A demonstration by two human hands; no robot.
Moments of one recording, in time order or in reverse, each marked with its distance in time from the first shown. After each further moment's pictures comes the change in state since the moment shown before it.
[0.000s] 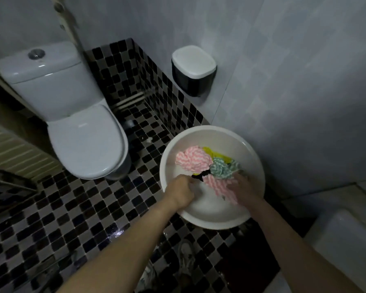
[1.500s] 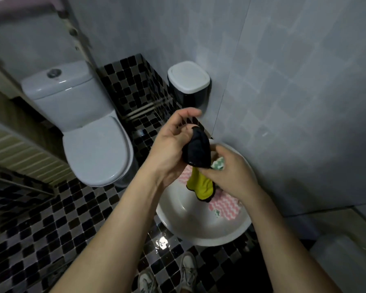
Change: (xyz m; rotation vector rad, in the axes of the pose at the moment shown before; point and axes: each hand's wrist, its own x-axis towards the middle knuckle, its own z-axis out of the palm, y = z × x) left_hand -0.026 0.138 -0.097 -1.261 0.146 0.453; right_hand -0.034 -0.108 -0.051 -0.326 0.044 -0.785
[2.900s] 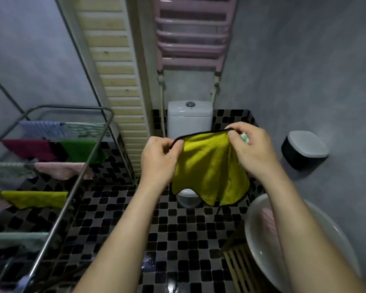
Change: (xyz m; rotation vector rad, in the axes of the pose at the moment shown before) left_hand -0.233 0.151 -0.185 0.949 1.029 0.346; right_hand -0.026 -0.314 0.070 0.270 -0.085 -0.538
